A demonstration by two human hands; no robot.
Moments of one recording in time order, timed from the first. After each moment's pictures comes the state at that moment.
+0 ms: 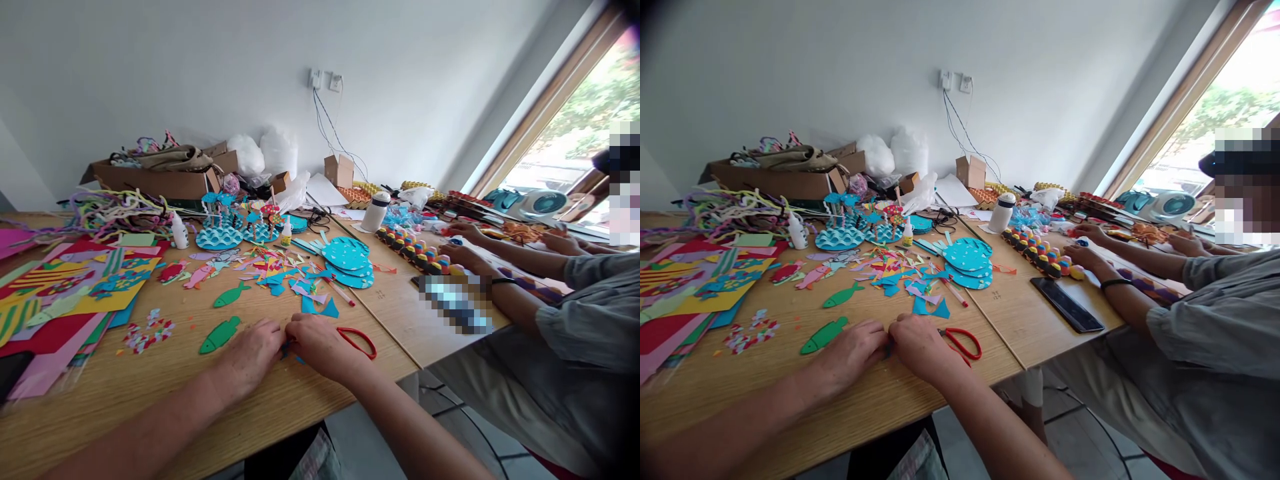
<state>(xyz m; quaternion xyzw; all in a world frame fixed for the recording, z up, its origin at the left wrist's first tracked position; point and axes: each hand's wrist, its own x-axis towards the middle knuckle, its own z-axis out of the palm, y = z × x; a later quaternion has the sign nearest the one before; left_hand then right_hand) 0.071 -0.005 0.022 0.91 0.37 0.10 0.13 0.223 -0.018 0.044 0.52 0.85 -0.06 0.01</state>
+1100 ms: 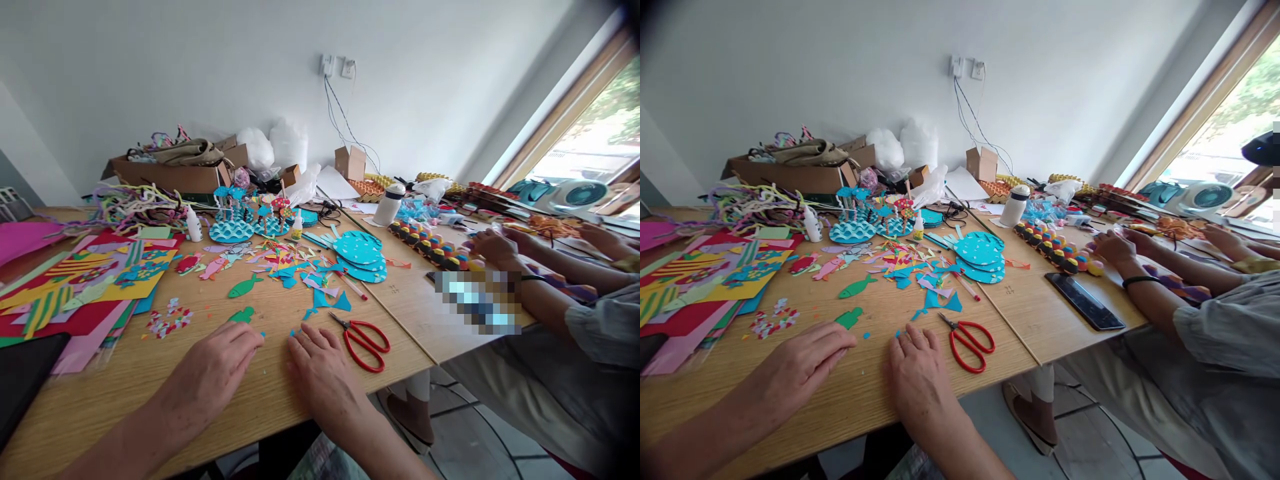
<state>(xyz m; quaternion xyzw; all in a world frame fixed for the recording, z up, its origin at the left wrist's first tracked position) 0.006 -0.043 0.049 0.90 0.34 0.27 0.04 0.196 -0.075 0.016 0.57 0.80 -0.06 -0.14</state>
